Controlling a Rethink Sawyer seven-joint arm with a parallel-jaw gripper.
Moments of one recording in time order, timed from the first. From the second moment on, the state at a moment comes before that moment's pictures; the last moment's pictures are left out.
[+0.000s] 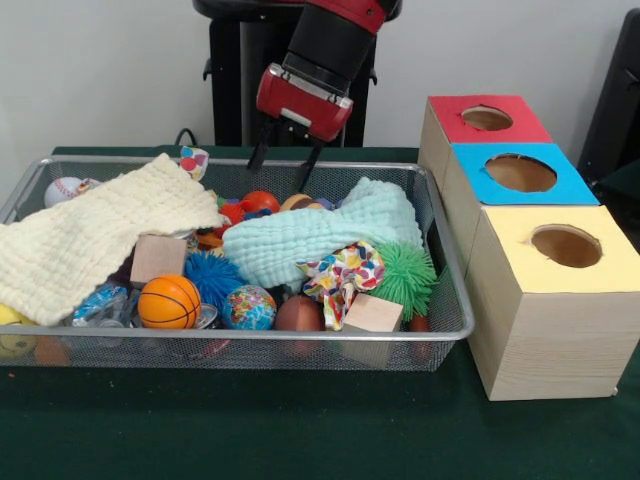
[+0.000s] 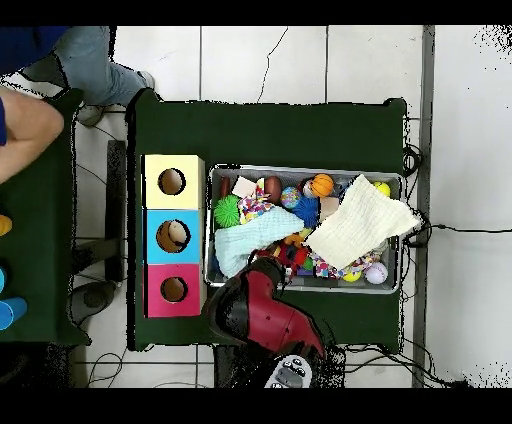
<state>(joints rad) 0.08 -0.52 -0.41 2.03 0.20 -0.27 1.67</state>
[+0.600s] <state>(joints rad) 0.05 -0.44 -0.39 2.03 0.20 -0.27 1.67</state>
